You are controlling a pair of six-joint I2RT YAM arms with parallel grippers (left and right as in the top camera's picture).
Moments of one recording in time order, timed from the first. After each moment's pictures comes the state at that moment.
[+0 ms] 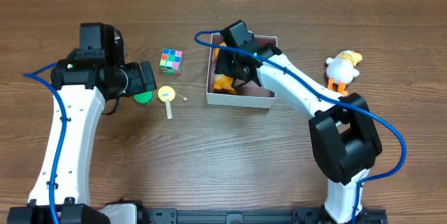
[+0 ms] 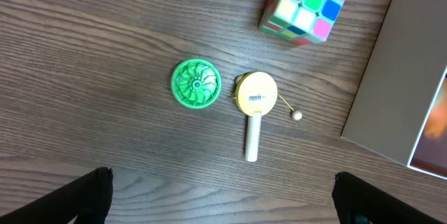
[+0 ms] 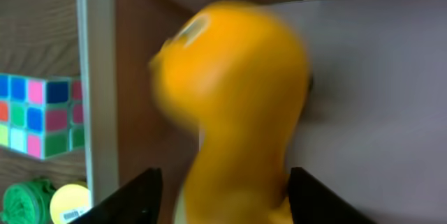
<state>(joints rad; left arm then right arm) 0.04 1.44 1.28 -1.05 0.07 -0.25 0.57 2.04 1.52 -0.55 -0.05 0.72</state>
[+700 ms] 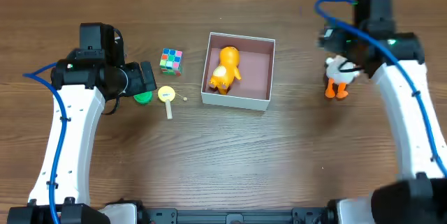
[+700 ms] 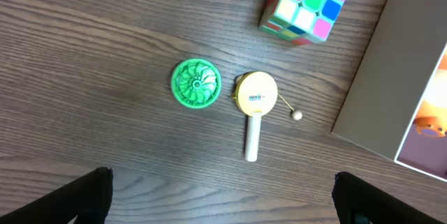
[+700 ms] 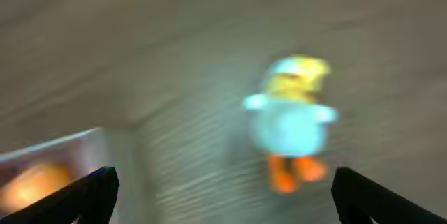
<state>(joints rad) 0.04 1.44 1.28 -1.05 0.07 -0.25 0.02 1.60 1.51 -0.93 0.14 0.44</state>
